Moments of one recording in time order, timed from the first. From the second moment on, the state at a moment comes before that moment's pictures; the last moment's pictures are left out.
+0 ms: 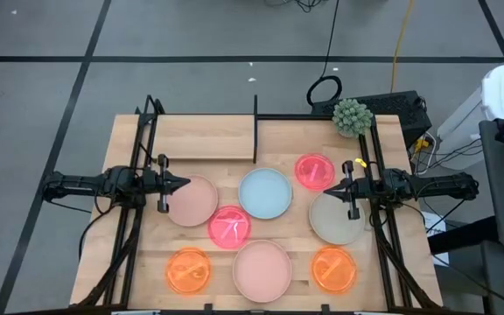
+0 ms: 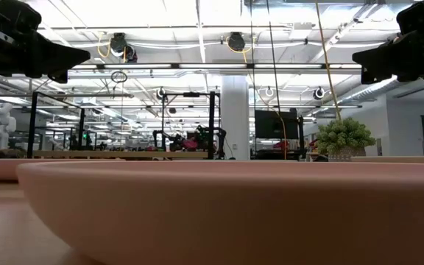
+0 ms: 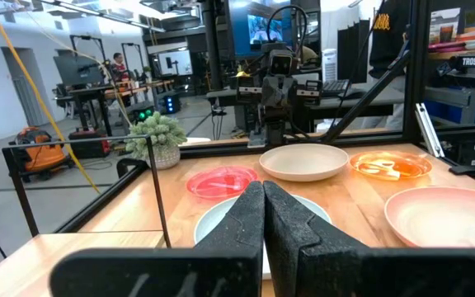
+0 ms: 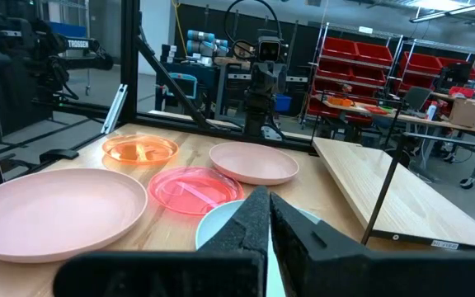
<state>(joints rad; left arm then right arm) -0.06 0.01 0.01 0.07 -0.12 0.13 0.09 0.01 0.01 0.02 0.02 -0.14</state>
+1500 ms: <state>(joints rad) -0.06 0.01 0.01 0.07 -0.12 0.13 0.09 0.41 0.37 0.02 0.13 -0.07</state>
